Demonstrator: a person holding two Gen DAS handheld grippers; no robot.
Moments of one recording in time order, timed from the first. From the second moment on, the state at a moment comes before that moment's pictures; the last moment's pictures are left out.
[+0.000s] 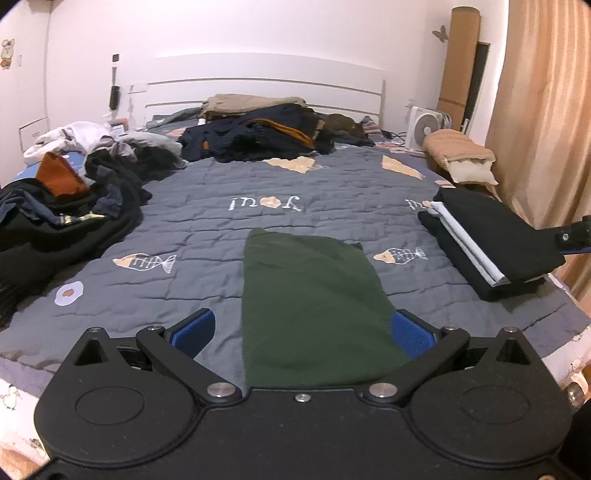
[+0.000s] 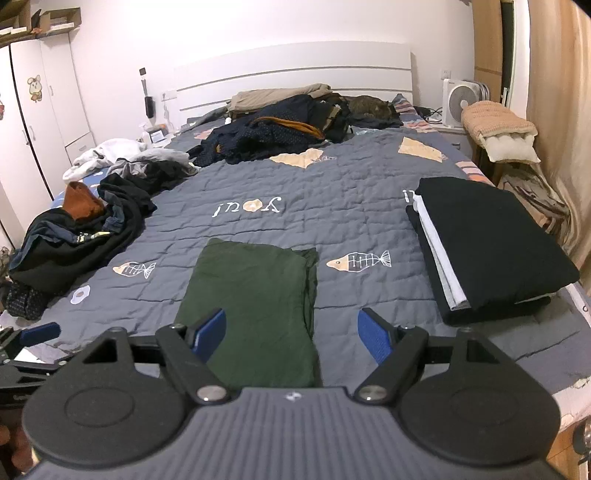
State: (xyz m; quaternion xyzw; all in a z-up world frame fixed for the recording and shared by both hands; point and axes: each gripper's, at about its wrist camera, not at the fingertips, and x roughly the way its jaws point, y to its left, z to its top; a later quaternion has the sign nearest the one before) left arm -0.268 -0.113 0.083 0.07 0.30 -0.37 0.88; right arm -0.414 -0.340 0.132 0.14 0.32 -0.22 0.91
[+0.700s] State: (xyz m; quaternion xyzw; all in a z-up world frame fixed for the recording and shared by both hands) left arm -0.211 -0.162 0.047 0.09 0.33 -0.35 0.87; right arm -0.377 -0.382 0.099 0.16 0.36 -0.20 0.89
